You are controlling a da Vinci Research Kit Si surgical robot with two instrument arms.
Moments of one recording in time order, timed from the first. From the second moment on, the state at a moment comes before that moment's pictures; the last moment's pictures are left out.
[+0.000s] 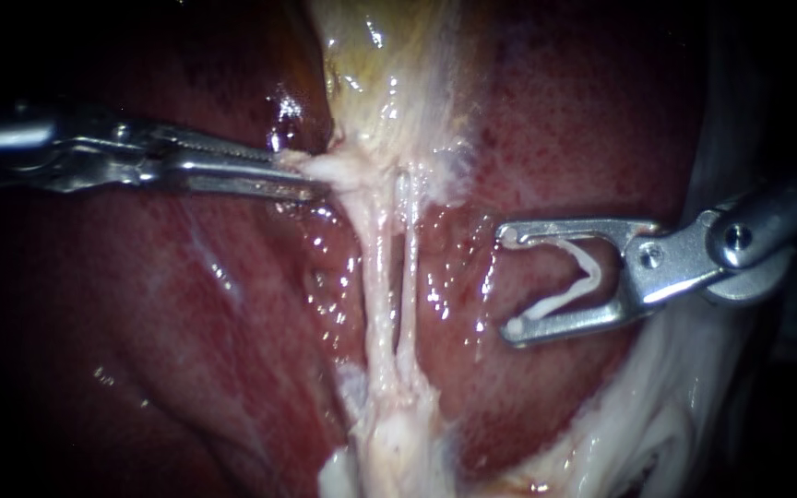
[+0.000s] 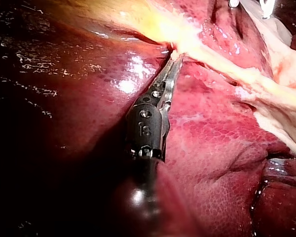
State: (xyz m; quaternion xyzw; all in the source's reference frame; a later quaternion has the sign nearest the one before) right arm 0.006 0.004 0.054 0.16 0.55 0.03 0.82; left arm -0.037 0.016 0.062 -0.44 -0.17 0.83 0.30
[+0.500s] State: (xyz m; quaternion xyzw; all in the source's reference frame) right arm 0.006 0.004 0.054 0.16 0.55 0.03 0.82; left arm -0.034 0.020 0.052 -0.43 -0.18 0.80 0.38
